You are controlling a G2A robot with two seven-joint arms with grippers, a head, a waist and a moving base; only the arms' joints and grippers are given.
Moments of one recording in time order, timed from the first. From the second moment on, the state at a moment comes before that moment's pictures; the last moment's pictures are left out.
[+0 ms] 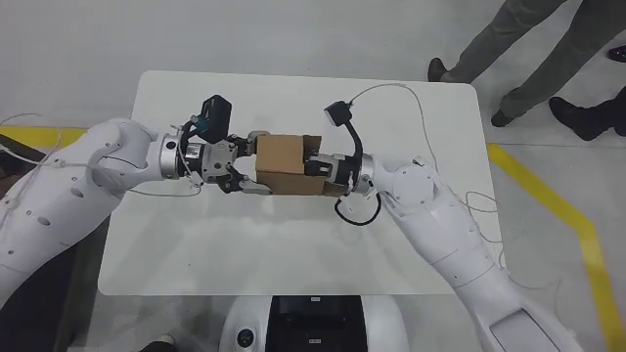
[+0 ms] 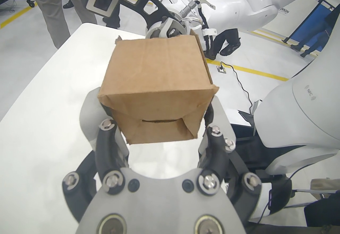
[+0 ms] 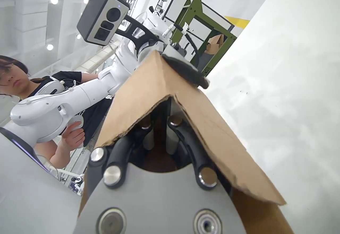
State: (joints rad) left arm 0.80 -0.49 -0.74 -1.68 0.41 -1.01 -0.17; right arm -0.97 -1.39 0.90 -1.37 0.14 -0.54 0.80
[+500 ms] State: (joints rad) left arm 0.78 -0.48 -0.74 -1.66 0.35 -1.01 -0.19; right arm -0.95 -1.39 0.88 -1.35 0.07 -0.60 0.72
